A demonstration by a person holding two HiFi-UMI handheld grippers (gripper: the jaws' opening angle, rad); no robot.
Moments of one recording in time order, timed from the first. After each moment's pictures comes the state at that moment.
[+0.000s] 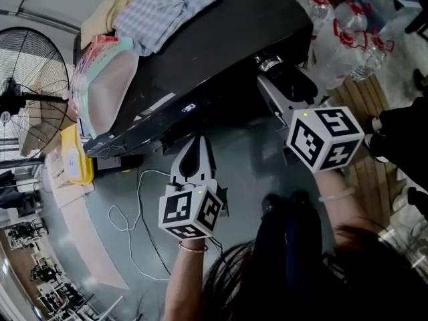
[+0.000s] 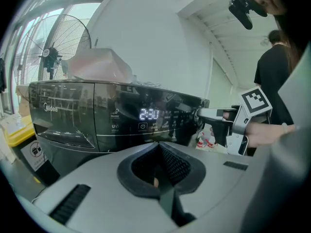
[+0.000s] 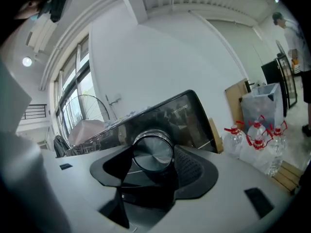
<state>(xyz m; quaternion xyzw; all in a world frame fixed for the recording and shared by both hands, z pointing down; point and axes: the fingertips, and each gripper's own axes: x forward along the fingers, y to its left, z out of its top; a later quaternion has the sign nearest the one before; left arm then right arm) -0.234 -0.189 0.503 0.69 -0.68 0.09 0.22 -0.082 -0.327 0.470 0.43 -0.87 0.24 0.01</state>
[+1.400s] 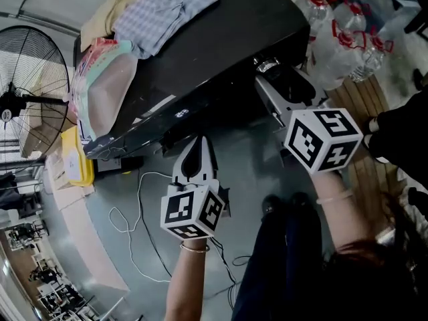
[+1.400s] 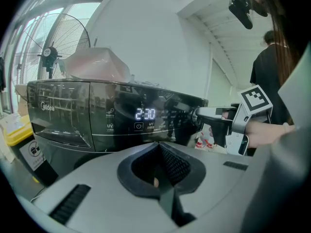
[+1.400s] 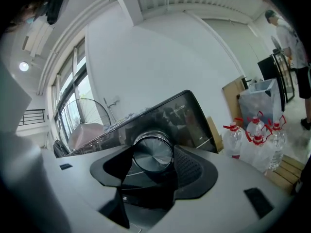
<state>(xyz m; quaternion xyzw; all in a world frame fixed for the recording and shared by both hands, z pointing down) -0.227 -0.192 0.503 0.69 -0.68 0.09 0.22 -0.080 -0.326 0.468 0.43 -0.87 0.25 0.00</state>
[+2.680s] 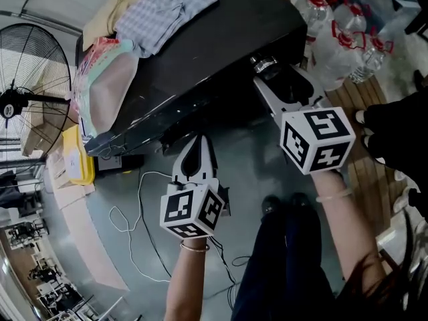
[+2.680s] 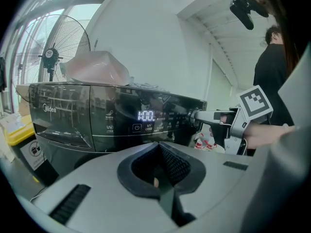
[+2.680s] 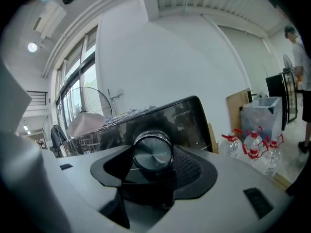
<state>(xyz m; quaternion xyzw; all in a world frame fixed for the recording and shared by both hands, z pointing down) -0.222 -0.188 0.496 0.69 -0.68 0.08 0.21 -0.079 -0.322 0.467 0.44 -0.88 0.19 0.05</state>
